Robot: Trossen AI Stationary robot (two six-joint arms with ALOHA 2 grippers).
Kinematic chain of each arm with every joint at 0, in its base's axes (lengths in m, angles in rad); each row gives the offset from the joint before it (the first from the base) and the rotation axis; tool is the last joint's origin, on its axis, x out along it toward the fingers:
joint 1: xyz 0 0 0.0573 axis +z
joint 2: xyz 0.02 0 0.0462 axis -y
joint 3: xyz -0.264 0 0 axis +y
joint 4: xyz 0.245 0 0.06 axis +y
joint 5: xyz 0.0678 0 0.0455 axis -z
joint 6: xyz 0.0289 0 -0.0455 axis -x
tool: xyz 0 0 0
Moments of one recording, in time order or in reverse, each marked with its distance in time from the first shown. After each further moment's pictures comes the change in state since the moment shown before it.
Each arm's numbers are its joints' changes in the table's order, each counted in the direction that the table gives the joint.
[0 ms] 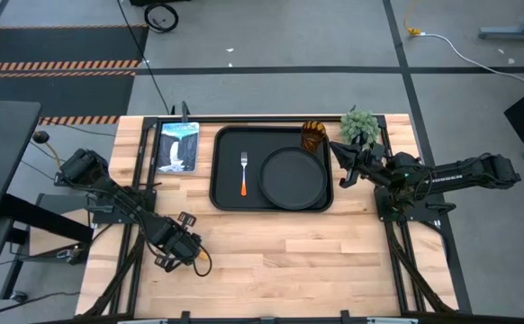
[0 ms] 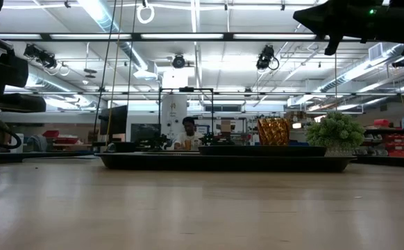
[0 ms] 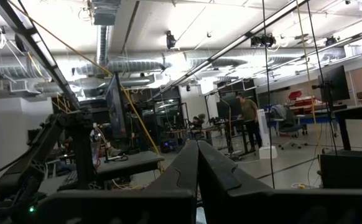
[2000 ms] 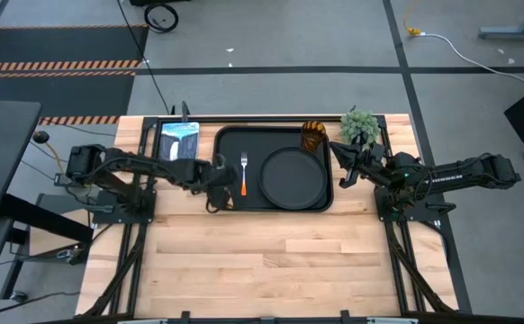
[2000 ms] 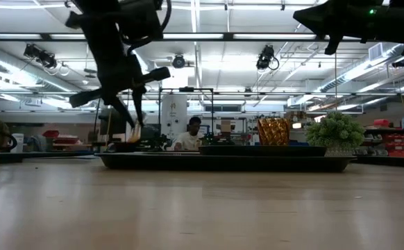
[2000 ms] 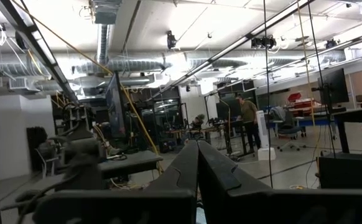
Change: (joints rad) left arm 0.688 -0.001 -0.205 -0.150 -0.366 -1.655; right arm 0.000 0.000 0.000 0.000 -0.003 0.017
